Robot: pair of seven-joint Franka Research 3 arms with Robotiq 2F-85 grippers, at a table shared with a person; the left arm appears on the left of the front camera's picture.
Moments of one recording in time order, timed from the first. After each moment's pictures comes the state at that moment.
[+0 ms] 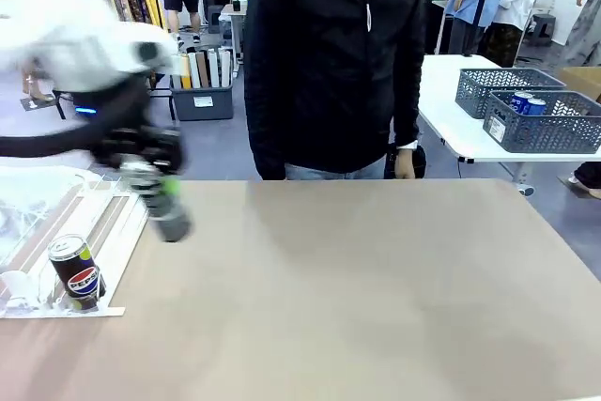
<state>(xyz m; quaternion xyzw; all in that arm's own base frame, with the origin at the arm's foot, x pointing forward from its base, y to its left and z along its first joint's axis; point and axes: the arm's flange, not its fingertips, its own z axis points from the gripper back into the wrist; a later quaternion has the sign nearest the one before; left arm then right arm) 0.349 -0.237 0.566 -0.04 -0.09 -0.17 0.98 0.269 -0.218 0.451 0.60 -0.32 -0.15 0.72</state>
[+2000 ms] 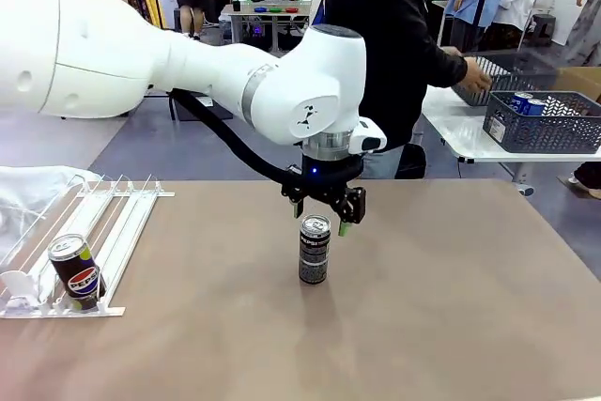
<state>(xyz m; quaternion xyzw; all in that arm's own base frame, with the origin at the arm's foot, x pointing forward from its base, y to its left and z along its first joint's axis) 0.446 -0.468 0.442 0.00 -0.05 -0.28 0.96 0.269 -0.218 0.451 0.60 -0.32 -0.15 0.72</state>
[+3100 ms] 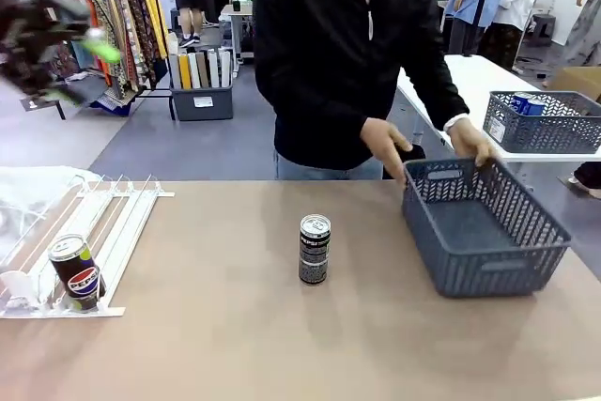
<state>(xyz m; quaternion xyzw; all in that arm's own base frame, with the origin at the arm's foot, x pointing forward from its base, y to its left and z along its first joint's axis) 0.385 0.015 0.637 -0.43 -0.11 -0.02 0.90 0.269 -0.219 0.451 0.60 -0.32 -0.15 0.72</state>
